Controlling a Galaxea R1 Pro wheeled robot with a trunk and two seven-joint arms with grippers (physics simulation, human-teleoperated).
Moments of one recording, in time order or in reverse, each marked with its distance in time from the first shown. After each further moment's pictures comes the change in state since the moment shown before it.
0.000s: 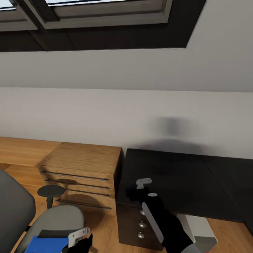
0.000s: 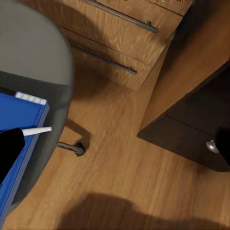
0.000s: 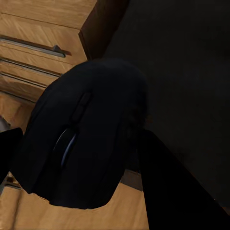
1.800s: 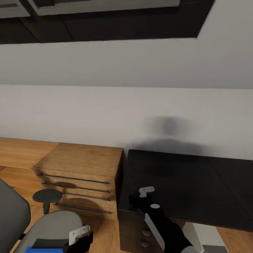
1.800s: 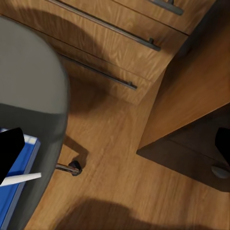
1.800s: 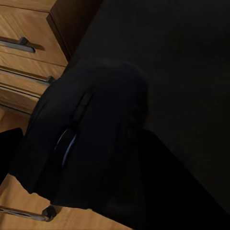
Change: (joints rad) left arm 0.000 -0.001 0.000 -0.025 0.008 0.000 0.006; right arm -0.008 -0.022 -0.001 0.250 -0.001 -0.272 0.048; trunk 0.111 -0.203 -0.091
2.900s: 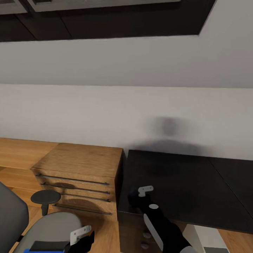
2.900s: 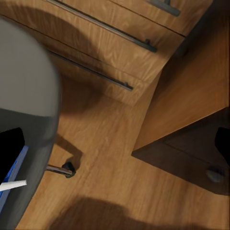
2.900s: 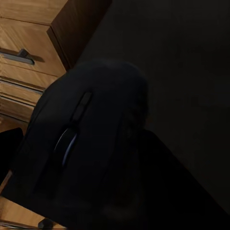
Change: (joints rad) left arm 0.000 -0.016 0.006 0.002 0.003 -0.001 -0.005; right arm 0.000 0.011 0.006 0.001 0.016 -0.033 -0.010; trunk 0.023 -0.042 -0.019
